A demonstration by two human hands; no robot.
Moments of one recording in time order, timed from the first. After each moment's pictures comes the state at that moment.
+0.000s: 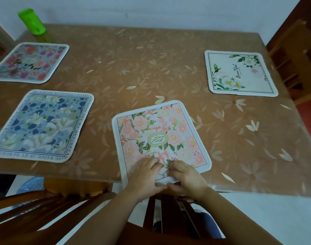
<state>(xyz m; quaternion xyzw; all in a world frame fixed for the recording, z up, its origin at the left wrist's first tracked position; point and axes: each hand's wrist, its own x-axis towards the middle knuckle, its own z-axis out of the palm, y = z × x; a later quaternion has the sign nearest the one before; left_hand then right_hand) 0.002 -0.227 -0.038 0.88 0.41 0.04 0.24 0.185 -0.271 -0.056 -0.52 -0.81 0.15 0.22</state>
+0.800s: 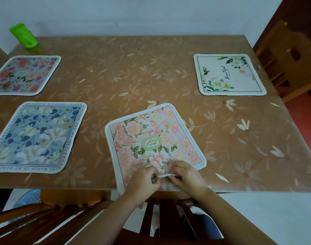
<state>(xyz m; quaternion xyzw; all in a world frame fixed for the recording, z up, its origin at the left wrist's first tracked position) 0.022 -0.229 -0.011 0.80 0.47 0.14 0.34 0.194 -0.273 -0.031 -0.59 -0.72 0.21 0.29</state>
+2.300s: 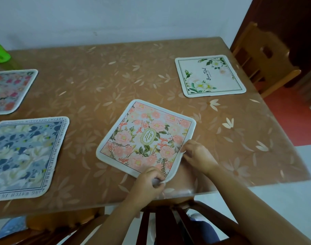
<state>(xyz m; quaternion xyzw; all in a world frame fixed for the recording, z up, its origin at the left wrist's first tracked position) 0.049 -0.218 -0.023 0.79 0.38 0.19 0.45 0.268 -0.235 -0.012 -0.73 -0.61 0.23 0.21</state>
